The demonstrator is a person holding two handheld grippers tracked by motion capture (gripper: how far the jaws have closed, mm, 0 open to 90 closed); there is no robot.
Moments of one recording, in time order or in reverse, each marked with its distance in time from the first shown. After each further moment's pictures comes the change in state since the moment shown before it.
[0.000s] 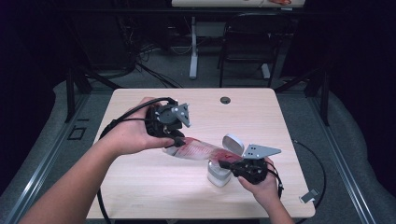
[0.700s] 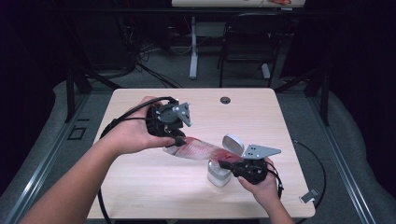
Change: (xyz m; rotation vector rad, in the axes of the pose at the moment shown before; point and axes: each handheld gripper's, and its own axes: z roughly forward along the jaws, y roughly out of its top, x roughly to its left) left arm 0.000 0.002 0.000 0.003 0.004 -0.001; right arm 0.000 -0.001 0.000 0.000 0.001 0.001
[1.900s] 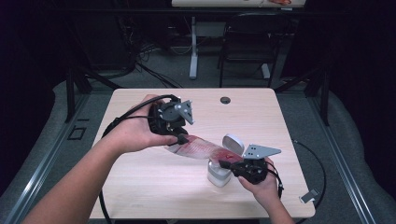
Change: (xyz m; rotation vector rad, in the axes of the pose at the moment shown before) left arm 0.001 0.005 -0.001 -0.023 0.011 0.003; right arm -0.002 -0.001 0.000 0.001 -0.006 0.000
